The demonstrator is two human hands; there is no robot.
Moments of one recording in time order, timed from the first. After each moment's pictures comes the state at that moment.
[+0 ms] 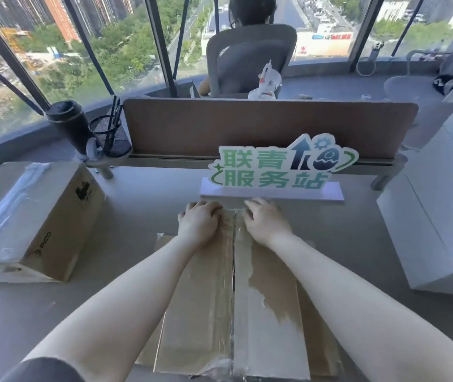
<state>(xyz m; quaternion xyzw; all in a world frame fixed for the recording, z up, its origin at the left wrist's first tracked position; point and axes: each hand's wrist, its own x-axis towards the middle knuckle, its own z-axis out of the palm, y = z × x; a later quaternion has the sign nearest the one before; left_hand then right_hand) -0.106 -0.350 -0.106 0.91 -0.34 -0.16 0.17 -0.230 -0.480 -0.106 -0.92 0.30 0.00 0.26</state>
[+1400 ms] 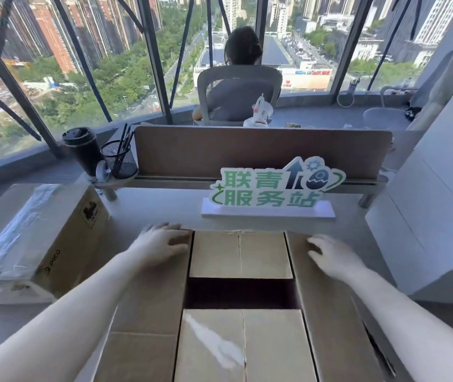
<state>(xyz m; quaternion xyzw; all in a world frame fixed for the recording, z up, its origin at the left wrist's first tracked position) -0.050 -0.249 -0.066 0.88 -0.44 -0.19 0.02 -0.356 -0.535 -0.107 -0.91 0.38 0.07 0.13</state>
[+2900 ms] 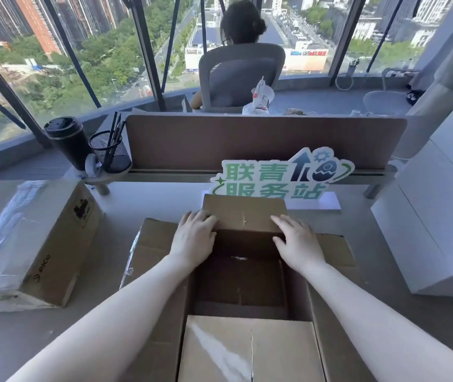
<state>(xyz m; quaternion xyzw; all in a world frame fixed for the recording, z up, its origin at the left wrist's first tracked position) -0.076 -0.316 -0.115 0.85 -0.51 0.03 0.15 -0.274 -0.489 -0.121 -0.92 0.35 -0.05 0.17</state>
